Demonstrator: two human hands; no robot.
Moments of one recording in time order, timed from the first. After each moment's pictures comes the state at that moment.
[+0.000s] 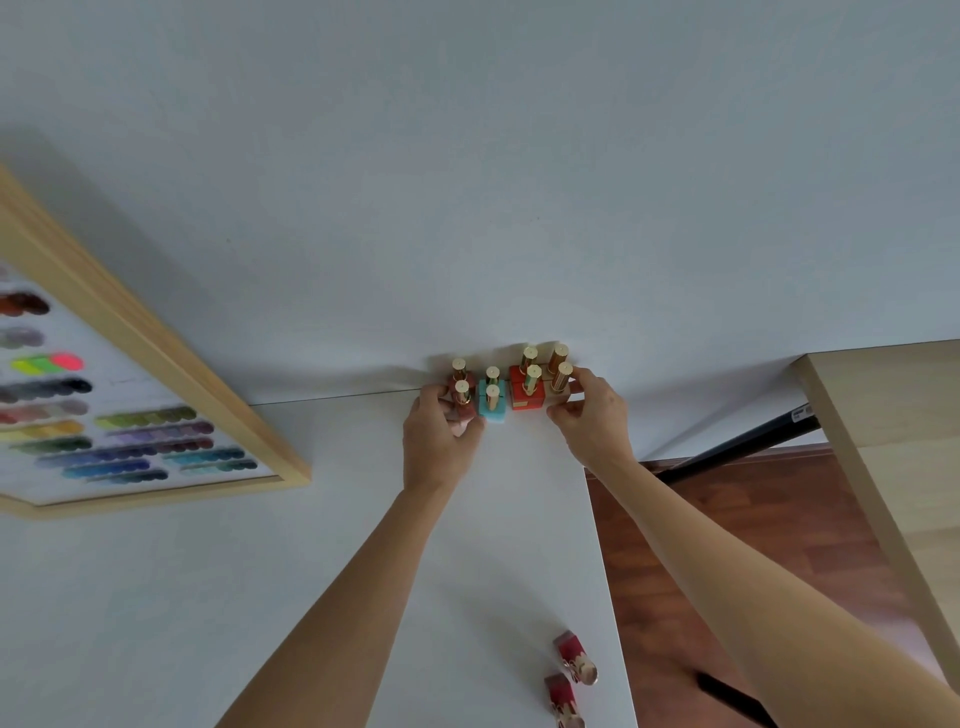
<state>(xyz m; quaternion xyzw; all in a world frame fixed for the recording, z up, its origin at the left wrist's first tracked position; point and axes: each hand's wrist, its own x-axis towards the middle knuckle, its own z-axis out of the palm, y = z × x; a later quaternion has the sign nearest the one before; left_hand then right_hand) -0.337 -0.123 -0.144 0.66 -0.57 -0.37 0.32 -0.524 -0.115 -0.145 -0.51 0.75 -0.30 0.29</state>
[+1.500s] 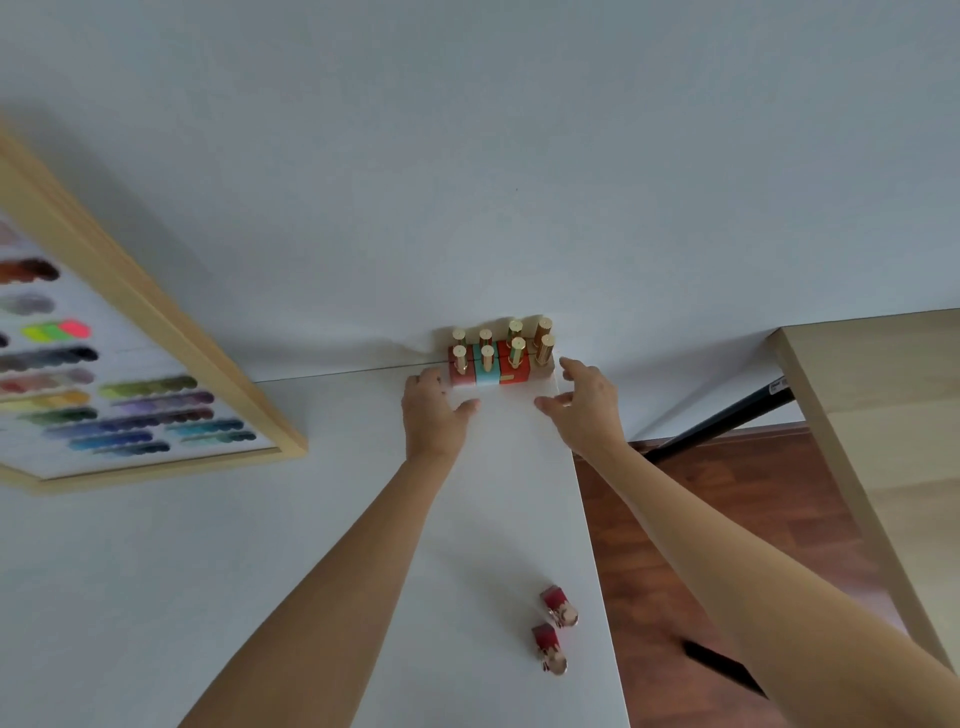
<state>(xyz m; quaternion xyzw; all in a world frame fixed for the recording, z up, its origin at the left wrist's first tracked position) -0.345 -0.117 -0.137 0.69 -0.58 -0.34 0.27 -0.522 -0.089 -0.130 -0.49 0.77 -0.24 0.33</state>
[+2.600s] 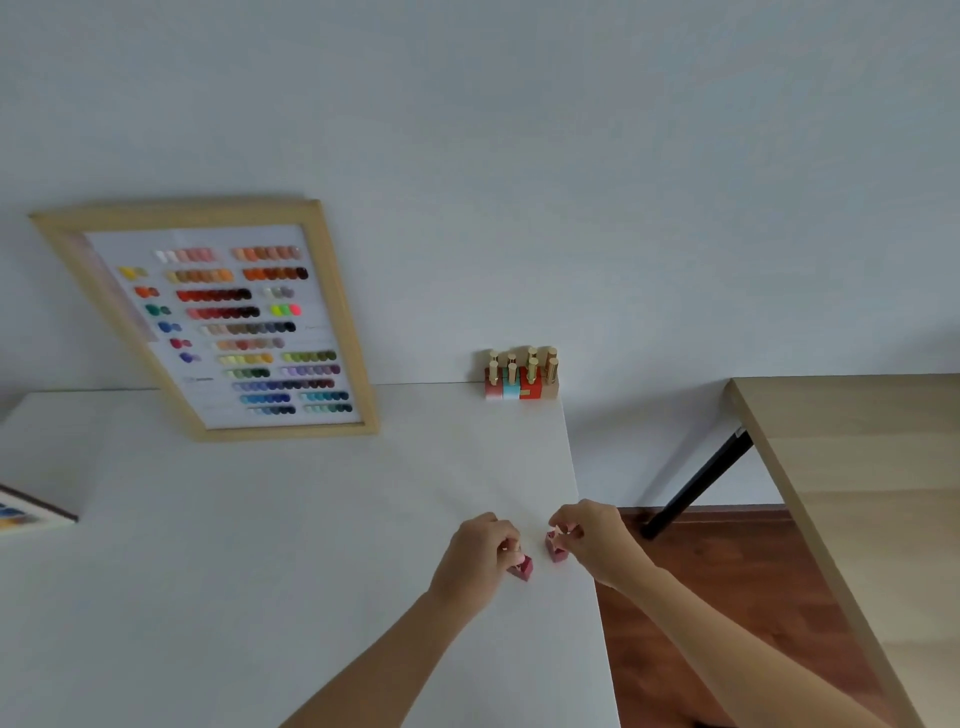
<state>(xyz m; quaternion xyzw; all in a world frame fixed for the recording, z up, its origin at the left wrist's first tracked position) -0.310 0.118 -0.077 0.55 -0.74 -0.34 0.18 -0.501 0.115 -0.078 -0.65 0.67 -0.13 0.32</state>
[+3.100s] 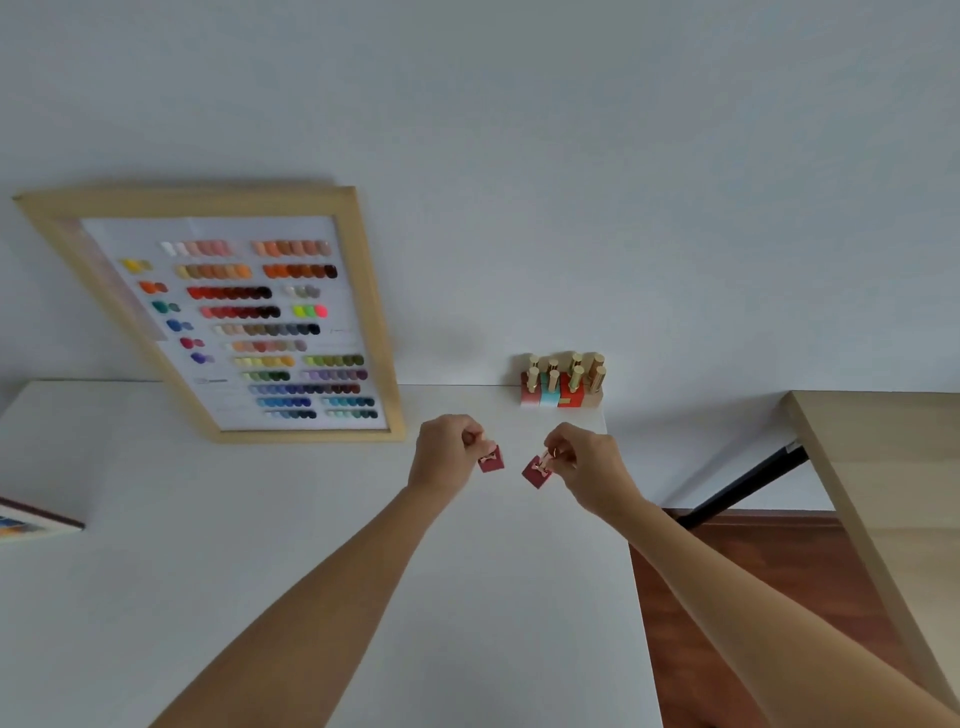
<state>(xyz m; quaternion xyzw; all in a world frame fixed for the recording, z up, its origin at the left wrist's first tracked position) -0.250 -0.021 -0.043 0.63 -0.66 -0.28 0.28 -0.444 0.008 -0.043 -0.66 0.66 -0.21 0.28</state>
